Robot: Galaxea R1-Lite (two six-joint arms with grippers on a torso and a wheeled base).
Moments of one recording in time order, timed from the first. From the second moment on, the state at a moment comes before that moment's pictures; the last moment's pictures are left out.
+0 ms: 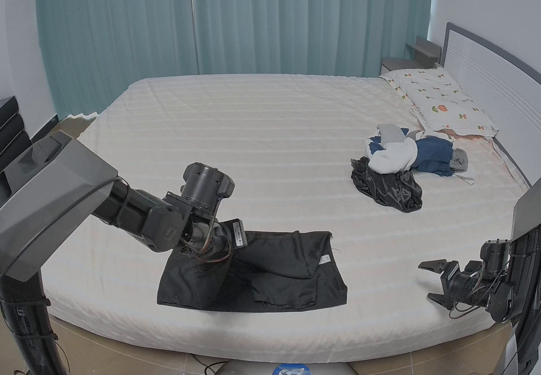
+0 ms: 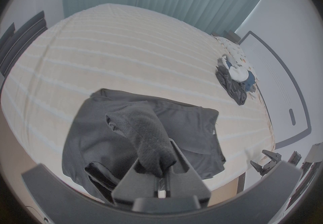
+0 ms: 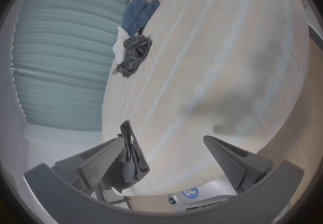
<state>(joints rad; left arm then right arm) -0.50 2.15 -1.18 -0.10 0.06 -0.61 -0.11 2.27 -0.05 -1.55 0.40 0.98</state>
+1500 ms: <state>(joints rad) -0.50 2.24 -1.38 0.07 -0.10 -0.94 -0.10 2.28 -0.03 -1.55 0.40 0.95</state>
